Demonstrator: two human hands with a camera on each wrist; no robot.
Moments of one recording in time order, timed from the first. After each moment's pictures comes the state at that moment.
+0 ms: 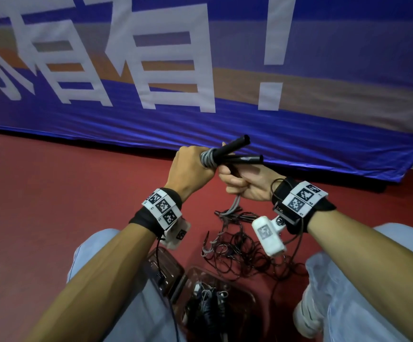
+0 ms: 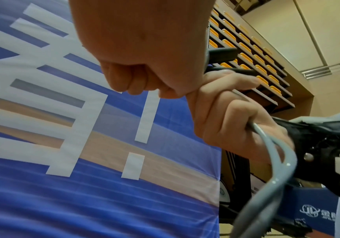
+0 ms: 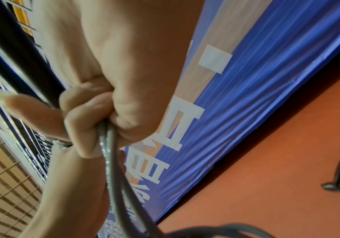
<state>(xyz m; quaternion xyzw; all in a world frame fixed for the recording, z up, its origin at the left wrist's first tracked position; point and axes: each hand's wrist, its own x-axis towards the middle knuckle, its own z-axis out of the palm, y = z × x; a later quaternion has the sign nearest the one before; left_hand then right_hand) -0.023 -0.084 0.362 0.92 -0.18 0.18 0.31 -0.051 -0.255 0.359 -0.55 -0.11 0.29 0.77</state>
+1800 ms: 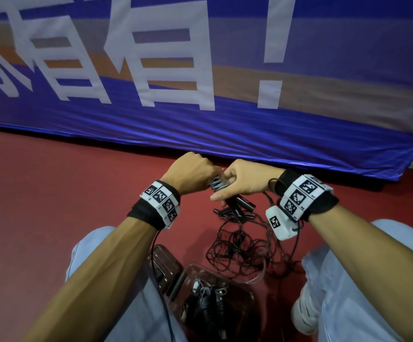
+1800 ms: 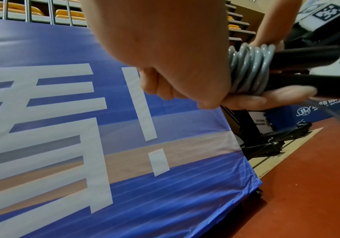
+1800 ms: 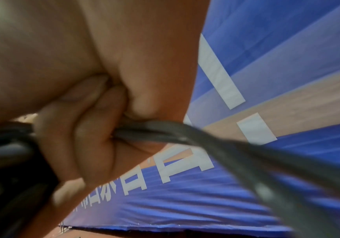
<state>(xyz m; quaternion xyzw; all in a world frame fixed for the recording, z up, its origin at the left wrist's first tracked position) -0.009 -0.078 0.361 0.87 -0.45 0.16 -0.13 -0.050 -0.270 0.368 -0.86 -0.21 0.23 0.40</state>
